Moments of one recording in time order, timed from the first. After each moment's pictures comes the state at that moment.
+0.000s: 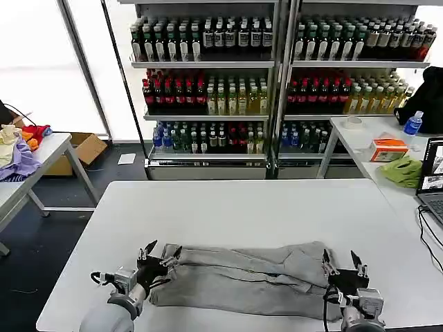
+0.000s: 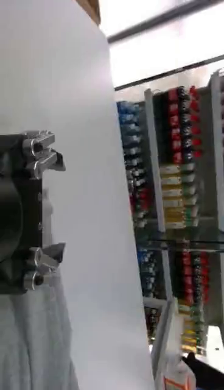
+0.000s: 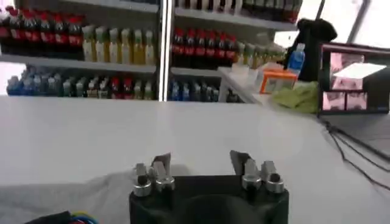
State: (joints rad) left arm 1.38 -1.16 -0.38 -2.01 -0.35 0.46 -0.07; right arm -1.60 1.22 0.55 2.27 0.32 -0.46 0.41
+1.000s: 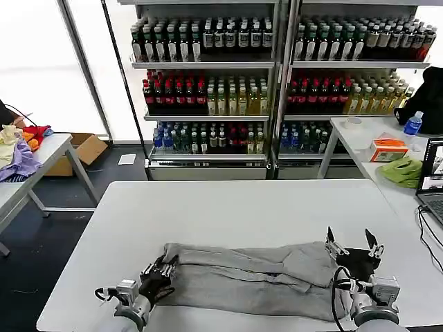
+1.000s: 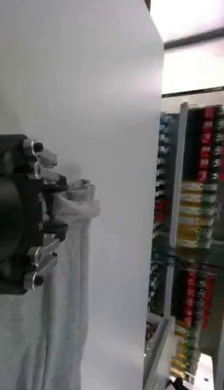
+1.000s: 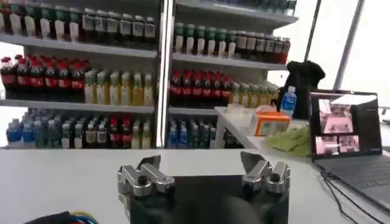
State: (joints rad) left arm 1.42 -1.27 -0.42 -1.94 -0.37 0.45 -0.06; right arm -1.53 1.19 0.59 2.33 0.34 -0.49 0.41
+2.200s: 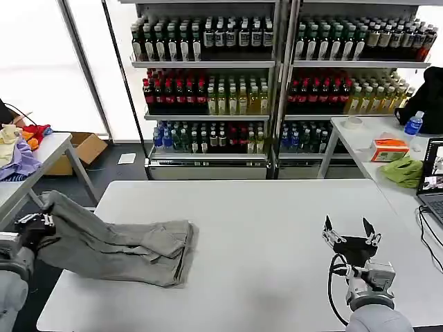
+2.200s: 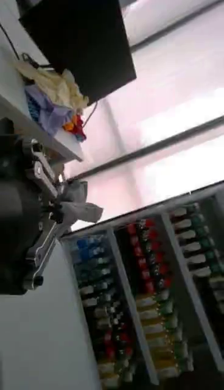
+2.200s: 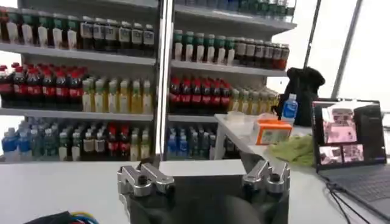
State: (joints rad) left arm 1.35 -0.91 -0.86 -1.90 -0.37 0.41 -0.01; right arm -1.46 1.20 0.57 2.32 0.34 -0.52 0.44
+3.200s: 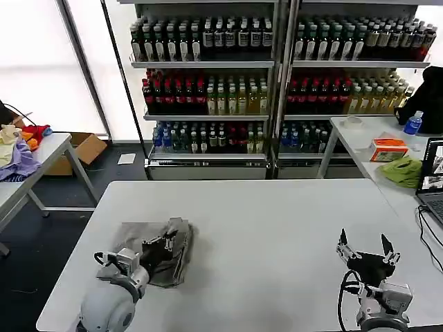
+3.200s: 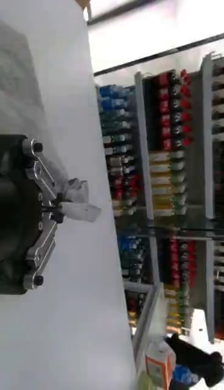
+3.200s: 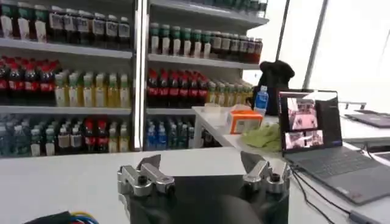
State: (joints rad) left arm 1.25 -1.08 -0.31 -2.03 -0.45 0.53 -0.08; right arm -1.59 1.29 0.62 2.40 0.27 -0.52 0.45
